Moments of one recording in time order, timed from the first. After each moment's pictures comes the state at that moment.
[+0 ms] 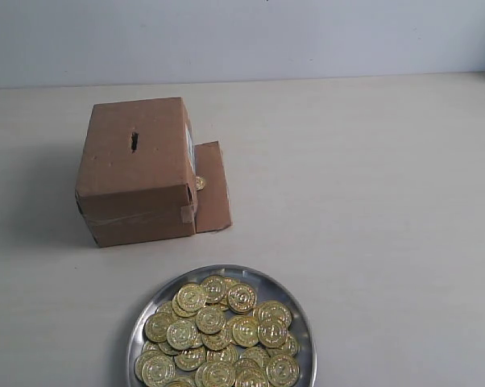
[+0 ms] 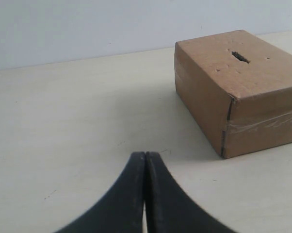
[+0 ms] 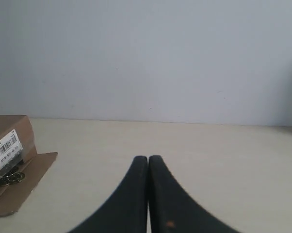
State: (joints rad) left arm -0.08 0.00 0.00 -0.08 0.36 0.19; right arm 0.04 0.00 0.00 0.34 0.15 -0.31
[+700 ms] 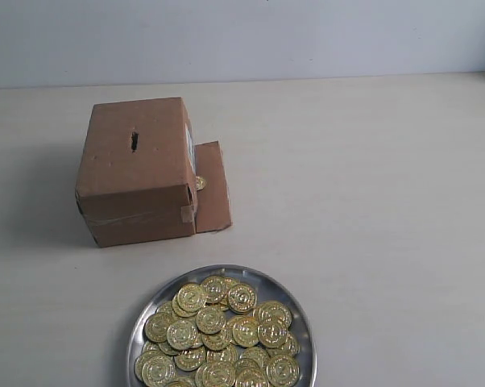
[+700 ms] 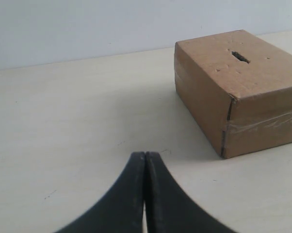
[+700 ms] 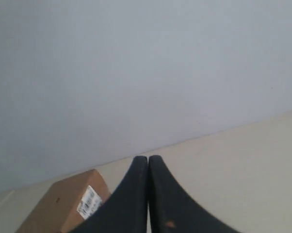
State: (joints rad) left arm -0.08 0.00 0.00 -0.08 0.36 0.19; right arm 0.04 0.00 -0.13 0.59 0.21 -0.15
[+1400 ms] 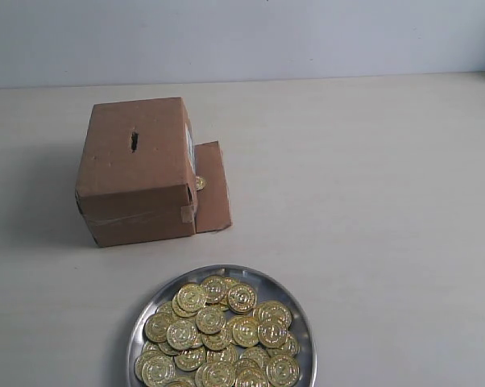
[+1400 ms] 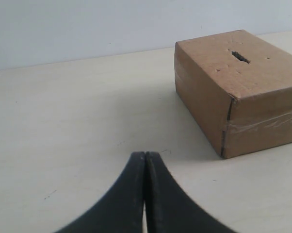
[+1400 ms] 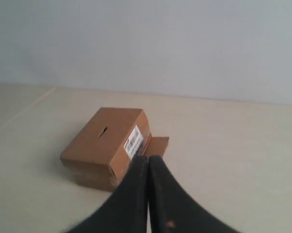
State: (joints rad) left arm -0.08 0.00 0.00 -0.08 0.36 0.19; right arm 0.04 0.51 -0.70 0.66 0.71 -0.42
